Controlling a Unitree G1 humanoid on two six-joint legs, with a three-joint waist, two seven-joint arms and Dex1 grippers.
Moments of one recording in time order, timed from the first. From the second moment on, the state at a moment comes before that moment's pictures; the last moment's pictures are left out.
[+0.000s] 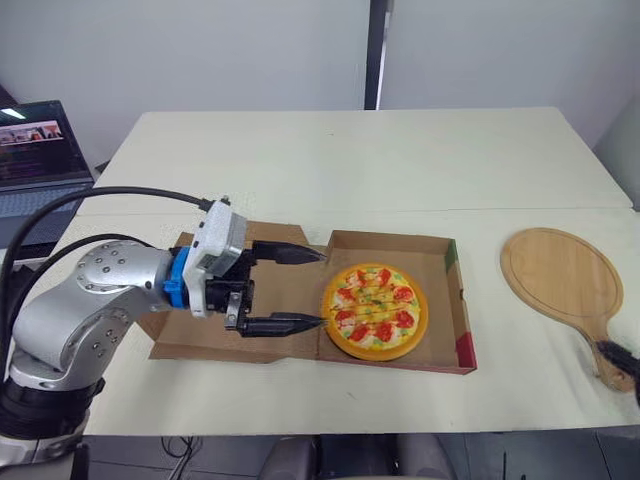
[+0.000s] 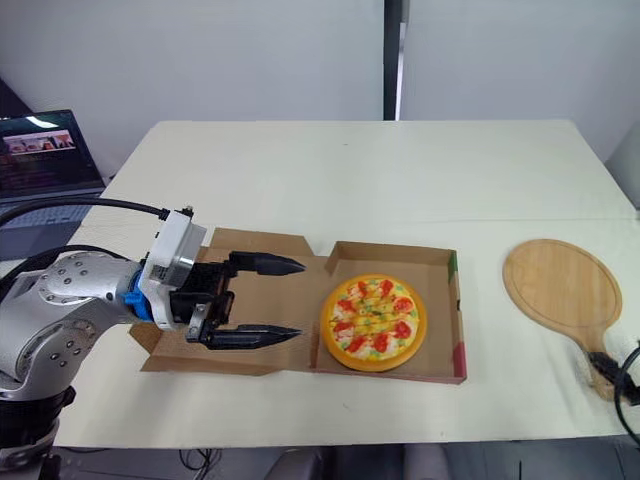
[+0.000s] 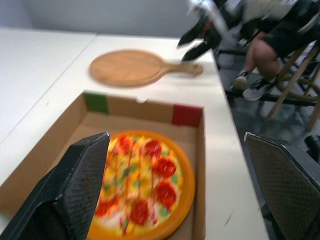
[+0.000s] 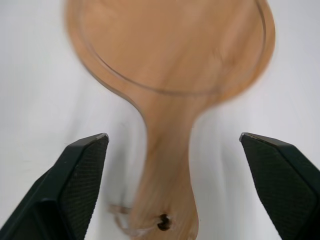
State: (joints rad) left arm -0.34 0.90 0.10 -0.48 -0.82 0.64 -1.15; right arm 0.41 -0.81 -0.86 -0.47 0.40 0.86 0.84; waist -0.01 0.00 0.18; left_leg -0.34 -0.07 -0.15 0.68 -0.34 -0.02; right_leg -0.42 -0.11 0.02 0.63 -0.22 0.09
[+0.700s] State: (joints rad) left arm -0.16 0.99 0.14 -0.46 -0.68 0.50 -1.26; right arm -0.42 -0.95 0.09 -0.62 0.48 0.85 0.81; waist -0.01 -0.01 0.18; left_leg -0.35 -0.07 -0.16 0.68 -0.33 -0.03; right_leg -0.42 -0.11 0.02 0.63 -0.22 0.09
